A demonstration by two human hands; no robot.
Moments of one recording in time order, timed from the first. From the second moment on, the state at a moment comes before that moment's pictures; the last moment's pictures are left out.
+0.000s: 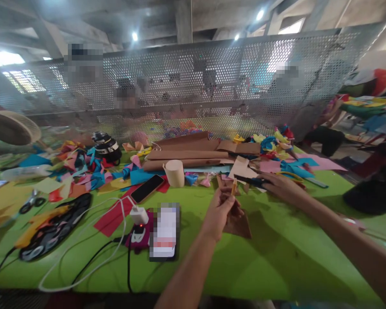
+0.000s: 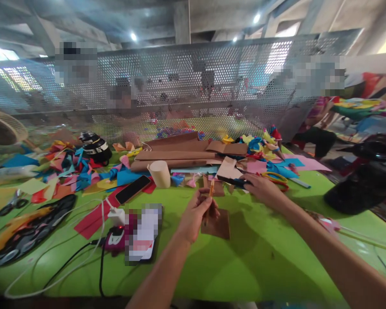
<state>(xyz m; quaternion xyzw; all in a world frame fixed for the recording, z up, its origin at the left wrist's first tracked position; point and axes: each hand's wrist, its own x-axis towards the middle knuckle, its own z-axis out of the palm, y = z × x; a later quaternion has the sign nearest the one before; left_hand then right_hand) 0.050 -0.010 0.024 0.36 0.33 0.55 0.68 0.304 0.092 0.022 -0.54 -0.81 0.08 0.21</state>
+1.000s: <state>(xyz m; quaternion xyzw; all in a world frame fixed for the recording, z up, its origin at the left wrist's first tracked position) 0.057 -0.017 0.021 0.42 0.42 0.51 0.62 0.220 0.030 0.038 -0.43 -0.54 0.52 0.49</state>
